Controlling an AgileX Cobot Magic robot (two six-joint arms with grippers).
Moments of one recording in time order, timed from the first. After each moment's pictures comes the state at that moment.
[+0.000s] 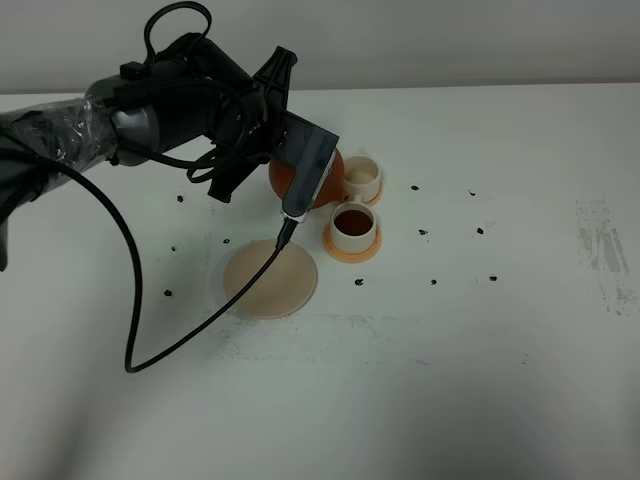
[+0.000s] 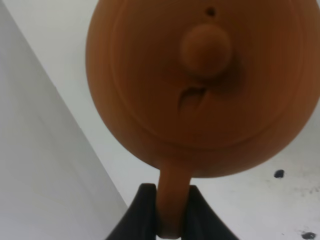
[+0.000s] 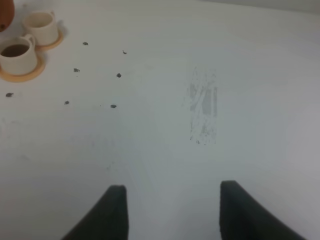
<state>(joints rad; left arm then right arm) -0.54 2.10 -1.62 0.42 0.51 1.27 0.00 -0.01 -0.49 0.15 1.09 -0.22</state>
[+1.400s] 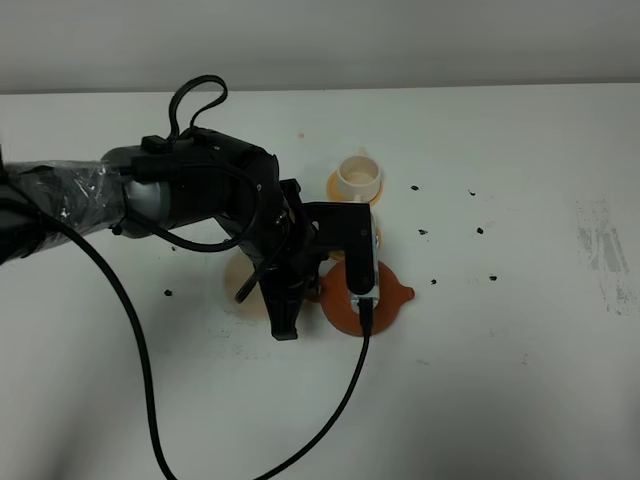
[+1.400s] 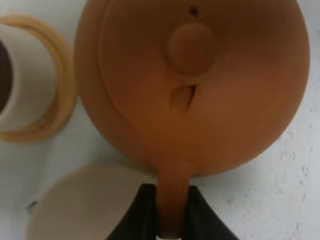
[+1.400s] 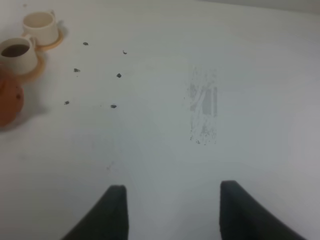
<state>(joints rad) -0.64 2.03 -1.32 -0.11 0.57 1.04 0.00 -0.01 -0.49 0.15 1.09 -0.22</state>
